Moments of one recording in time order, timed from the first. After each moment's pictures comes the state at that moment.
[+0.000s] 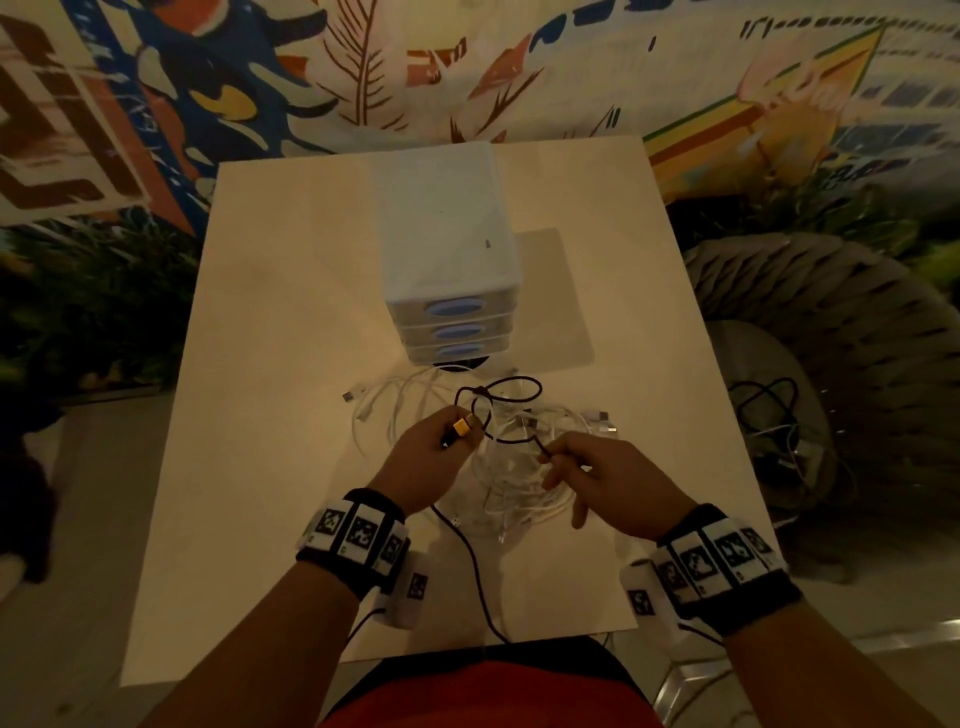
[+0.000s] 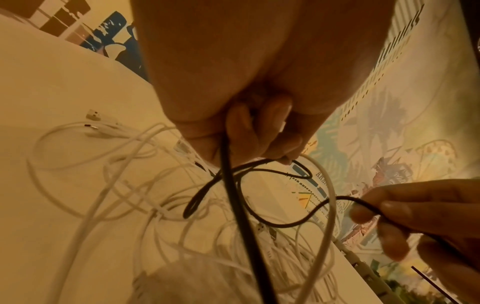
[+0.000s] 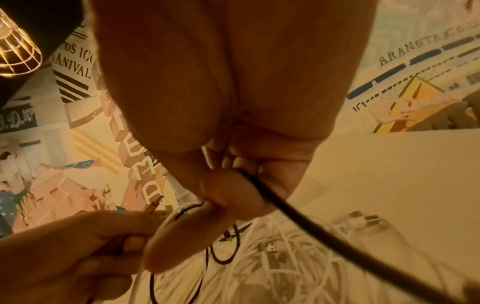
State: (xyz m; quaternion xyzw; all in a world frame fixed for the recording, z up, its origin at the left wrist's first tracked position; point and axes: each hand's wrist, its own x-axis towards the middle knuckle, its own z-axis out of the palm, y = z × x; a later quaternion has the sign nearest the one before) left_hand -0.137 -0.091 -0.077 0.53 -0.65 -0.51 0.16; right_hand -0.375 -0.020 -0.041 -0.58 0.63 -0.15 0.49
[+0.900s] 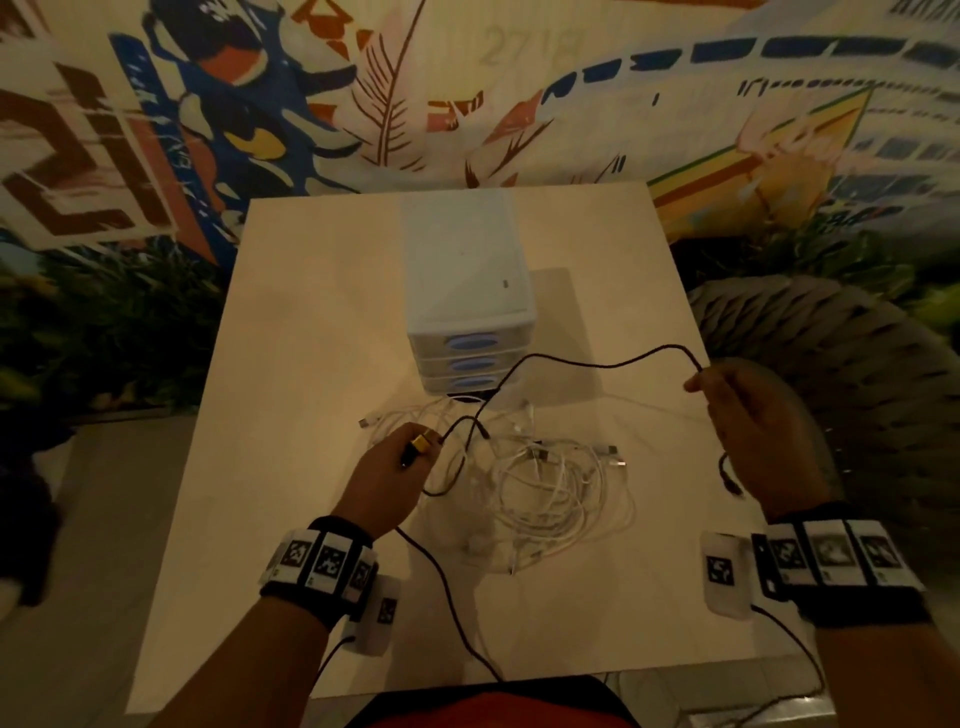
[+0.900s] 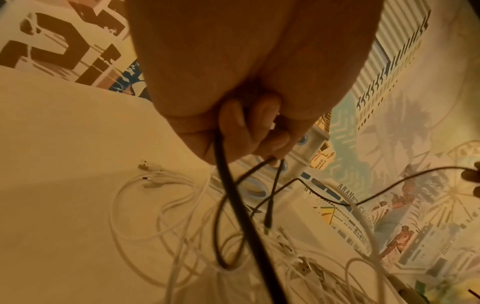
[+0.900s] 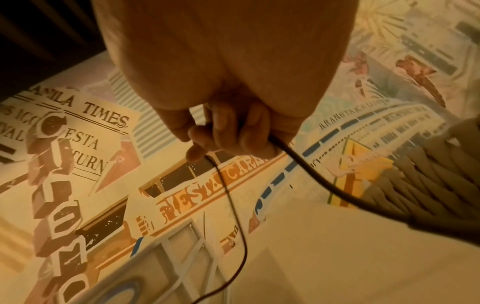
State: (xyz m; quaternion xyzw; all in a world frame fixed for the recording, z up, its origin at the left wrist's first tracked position) left_hand -0.089 -0.104 -0.066 0.60 -0.65 -0.42 0.19; right_hand -0.455 -0.045 0.013 -0.49 0.71 -0.41 0.29
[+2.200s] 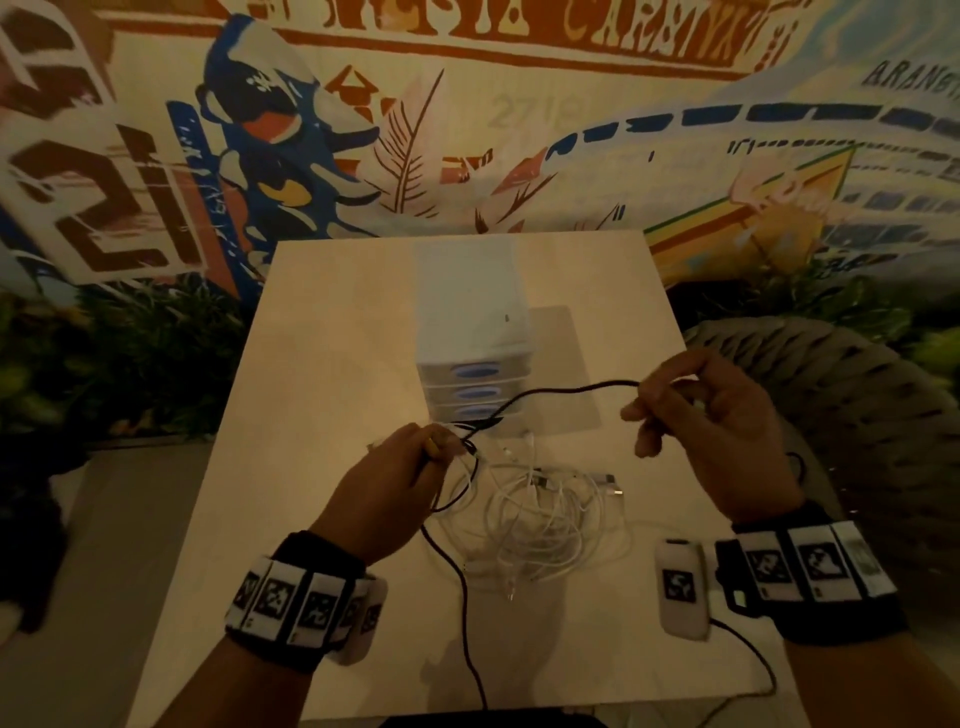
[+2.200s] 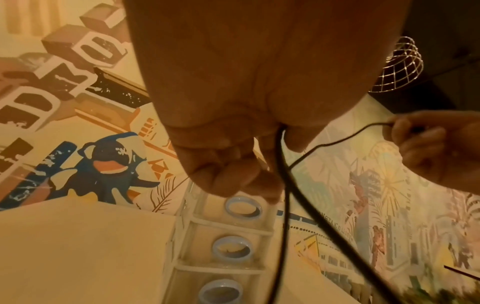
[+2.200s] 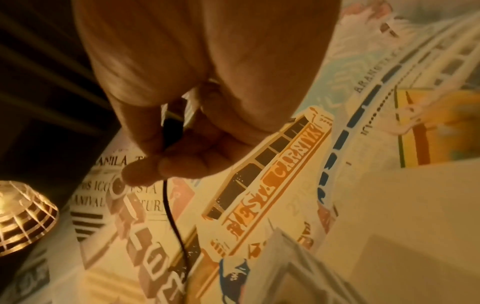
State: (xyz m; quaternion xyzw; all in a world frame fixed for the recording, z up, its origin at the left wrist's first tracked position) left_hand -0.096 -0.088 0.023 0.53 -0.78 -0.31 0.16; right_hand -0.402 -0.051 0.085 -0.50 0.48 -0.58 0.44
